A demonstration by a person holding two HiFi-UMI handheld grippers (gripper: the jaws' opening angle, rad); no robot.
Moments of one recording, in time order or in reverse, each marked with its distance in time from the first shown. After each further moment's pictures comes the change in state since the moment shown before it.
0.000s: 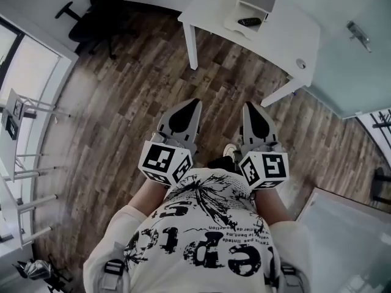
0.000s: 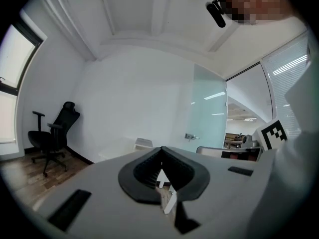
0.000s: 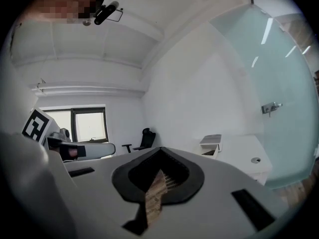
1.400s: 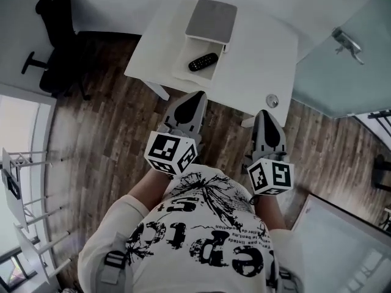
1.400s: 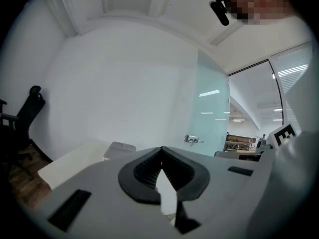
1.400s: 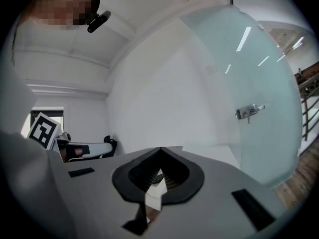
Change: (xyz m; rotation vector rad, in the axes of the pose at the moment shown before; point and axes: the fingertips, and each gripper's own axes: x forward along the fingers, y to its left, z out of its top) left arm 0.372 0.001 0.030 -0.011 0.046 -0.165; right arm 0.141 -0.306 0.057 0.088 -0.051 -0.303
